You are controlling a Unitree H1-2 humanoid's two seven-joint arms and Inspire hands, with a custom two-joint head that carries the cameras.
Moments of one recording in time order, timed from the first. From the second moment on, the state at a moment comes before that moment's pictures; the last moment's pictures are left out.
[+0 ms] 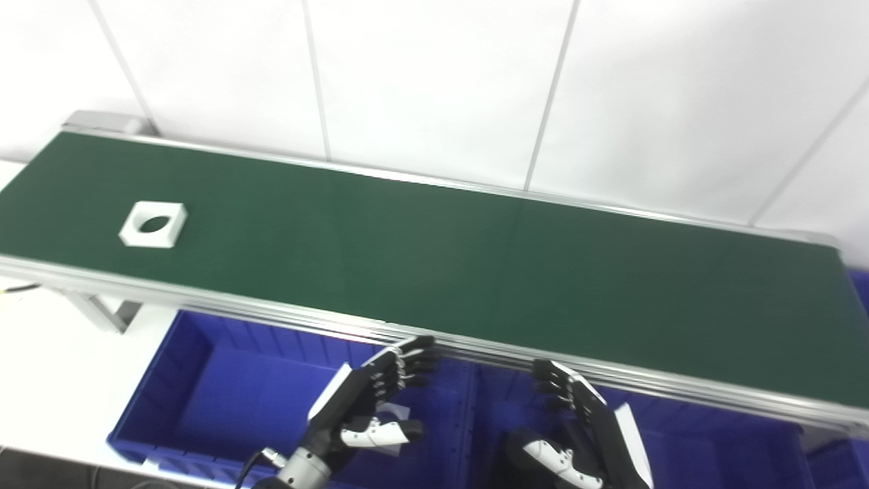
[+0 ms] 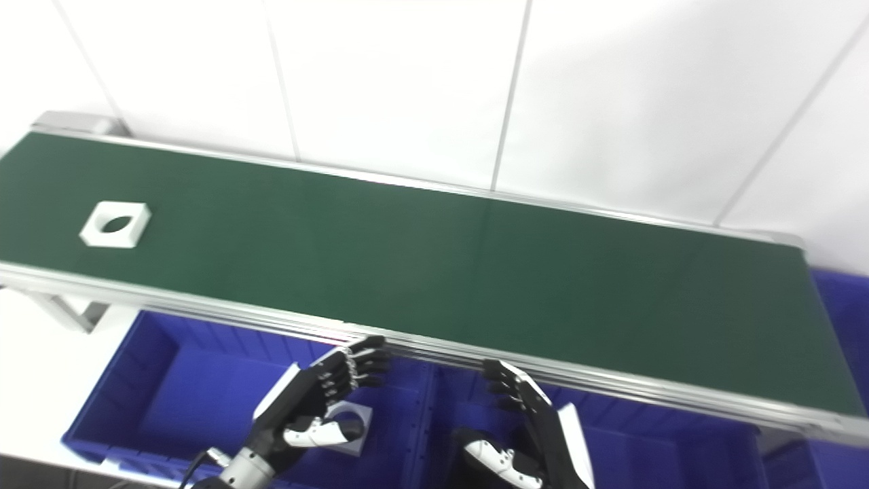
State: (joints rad) left arm 0.21 0.05 -0.20 0.15 -0.09 -0.32 -0.33; right arm 0.28 -0.11 0.20 -0.03 -0.30 -0.30 -0.03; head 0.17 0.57
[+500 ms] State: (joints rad) left arm 0.20 0.03 -0.20 0.19 -0.08 -0.36 -0.32; right arm 0.27 -0.12 0.19 0.06 -0.28 -0.39 -0.02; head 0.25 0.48
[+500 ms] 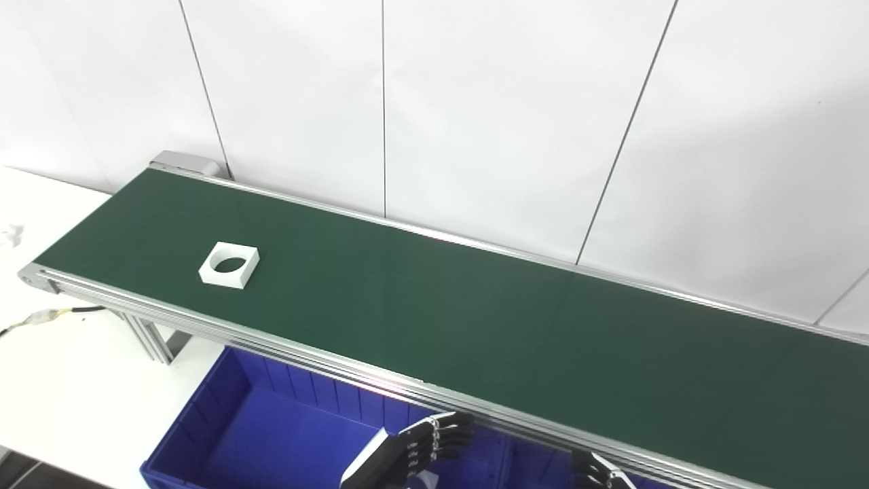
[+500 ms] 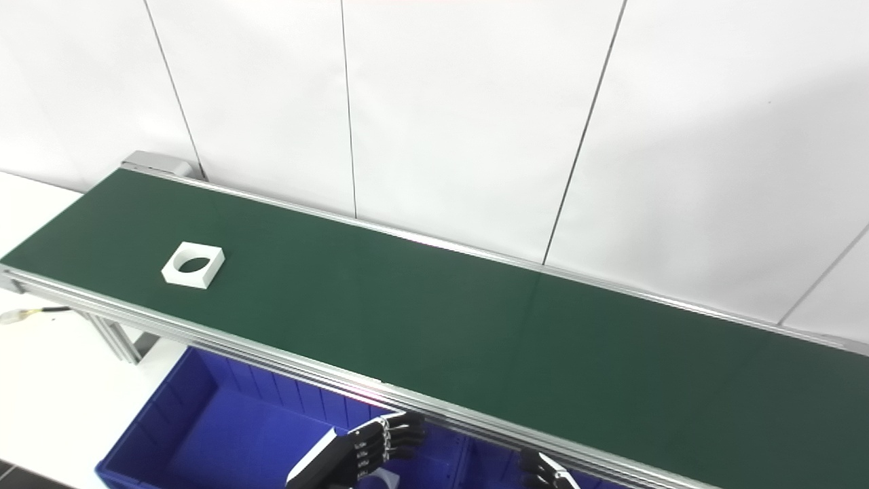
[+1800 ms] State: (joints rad) left arm 0.12 0.20 -0.11 -0.33 0.16 -0.12 -0.26; right arm 0.23 -0.13 0.19 0.11 -0.25 -0.39 -0.02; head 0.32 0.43
